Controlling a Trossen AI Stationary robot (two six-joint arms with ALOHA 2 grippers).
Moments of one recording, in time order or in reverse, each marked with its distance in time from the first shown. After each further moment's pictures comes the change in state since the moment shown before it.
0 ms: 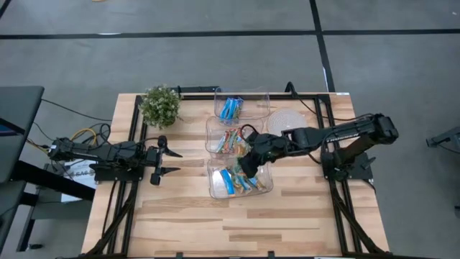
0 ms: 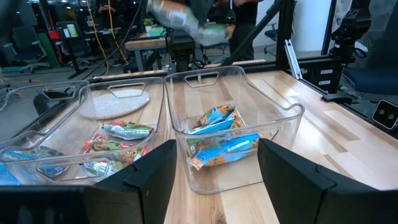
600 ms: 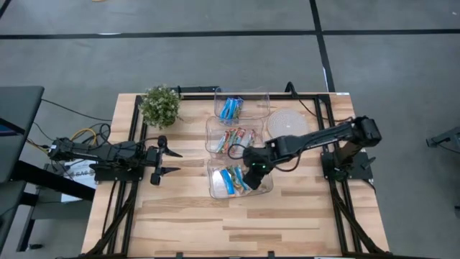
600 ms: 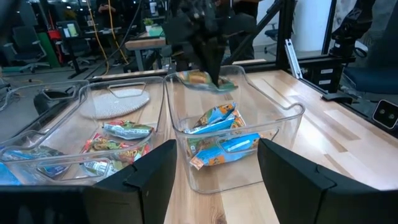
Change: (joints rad) left arm 0.000 0.001 0.000 0.000 -0.001 0.000; right arm -0.003 0.190 0.000 -0.267 -0.164 -0.075
